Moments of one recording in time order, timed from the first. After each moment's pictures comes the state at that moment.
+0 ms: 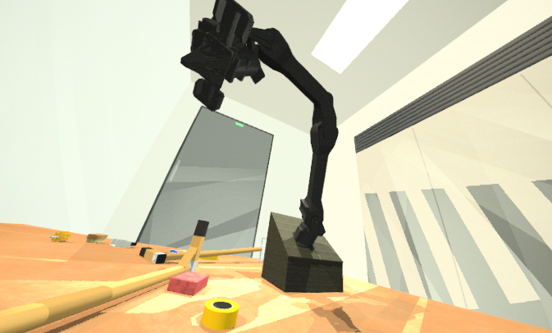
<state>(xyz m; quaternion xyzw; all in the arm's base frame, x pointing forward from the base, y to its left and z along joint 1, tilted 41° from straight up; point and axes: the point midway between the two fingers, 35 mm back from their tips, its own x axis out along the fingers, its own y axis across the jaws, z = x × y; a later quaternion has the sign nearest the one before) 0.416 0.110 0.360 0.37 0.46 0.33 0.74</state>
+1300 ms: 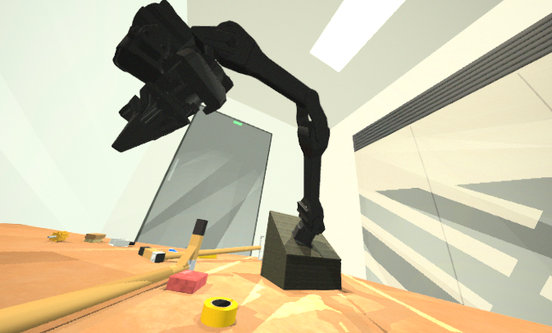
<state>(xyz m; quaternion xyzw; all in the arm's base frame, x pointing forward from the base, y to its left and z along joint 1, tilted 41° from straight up) 0.423 0.202 0.248 0.07 0.48 0.45 0.75</state>
